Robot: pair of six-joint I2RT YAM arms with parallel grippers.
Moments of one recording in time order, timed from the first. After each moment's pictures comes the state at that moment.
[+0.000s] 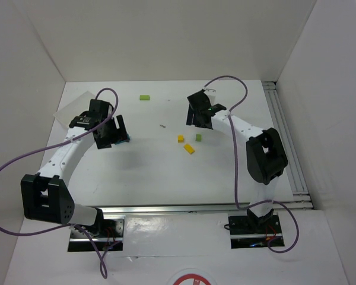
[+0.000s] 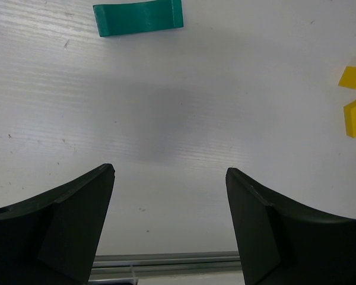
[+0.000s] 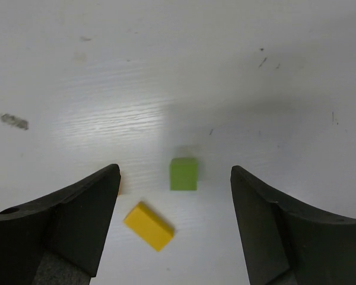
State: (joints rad) left arm -0.11 1.39 1.16 -0.80 0.03 -0.45; right arm 0.54 1.86 1.46 -0.49 0.41 0.58
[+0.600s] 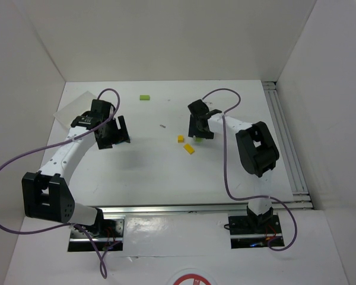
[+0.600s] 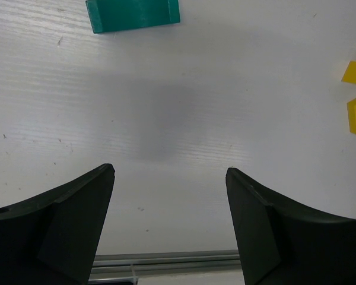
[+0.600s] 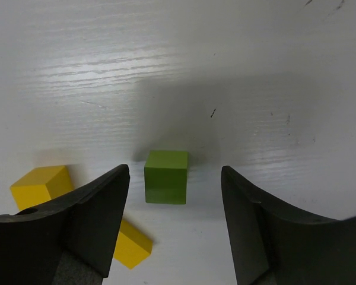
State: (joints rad) left arm -0.13 1.40 1.16 -0.80 0.03 -0.45; right arm 0.49 2.00 1.41 -0.48 0.27 0.56
